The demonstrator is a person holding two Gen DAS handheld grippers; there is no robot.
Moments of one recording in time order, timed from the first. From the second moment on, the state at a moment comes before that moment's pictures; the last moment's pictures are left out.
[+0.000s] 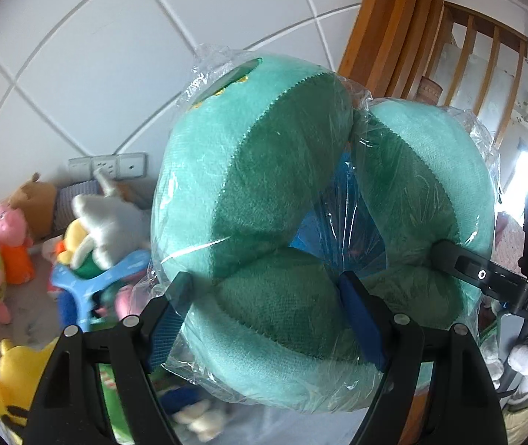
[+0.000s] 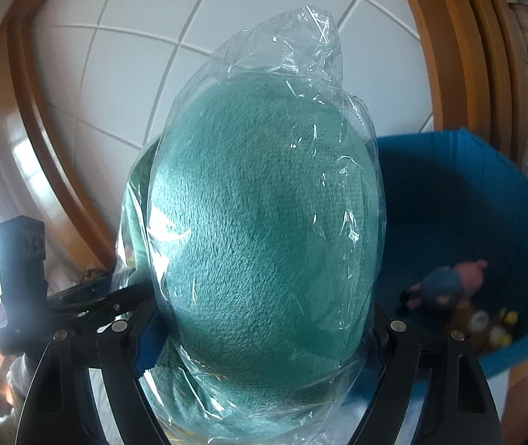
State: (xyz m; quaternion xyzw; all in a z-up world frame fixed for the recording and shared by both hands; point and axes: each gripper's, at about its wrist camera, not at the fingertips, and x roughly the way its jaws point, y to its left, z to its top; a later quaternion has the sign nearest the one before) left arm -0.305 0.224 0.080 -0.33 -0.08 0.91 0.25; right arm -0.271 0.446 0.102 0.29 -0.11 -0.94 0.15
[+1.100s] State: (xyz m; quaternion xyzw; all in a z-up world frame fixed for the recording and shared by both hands) left arm -0.543 0.505 0.005 -0.54 -0.07 0.83 0.14; right arm -0.503 0.719 0.047 0.47 -0.17 -0.85 0.16
